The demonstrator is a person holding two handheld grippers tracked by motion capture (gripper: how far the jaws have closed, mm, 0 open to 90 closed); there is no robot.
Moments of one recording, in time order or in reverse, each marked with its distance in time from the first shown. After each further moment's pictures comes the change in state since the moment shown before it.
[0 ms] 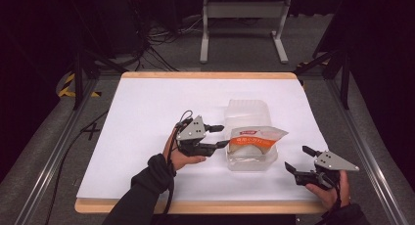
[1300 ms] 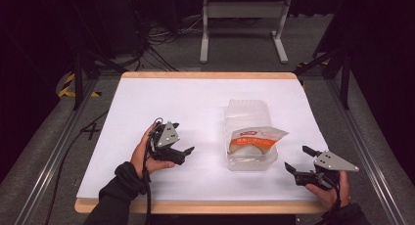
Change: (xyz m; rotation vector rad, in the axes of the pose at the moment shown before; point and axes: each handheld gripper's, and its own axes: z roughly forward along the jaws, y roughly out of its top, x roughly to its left) left arm 0.017 -0.060 -0.056 0.290 0.320 -0.028; right arm 0.001 0.000 0.000 0.002 -0.005 -0.008
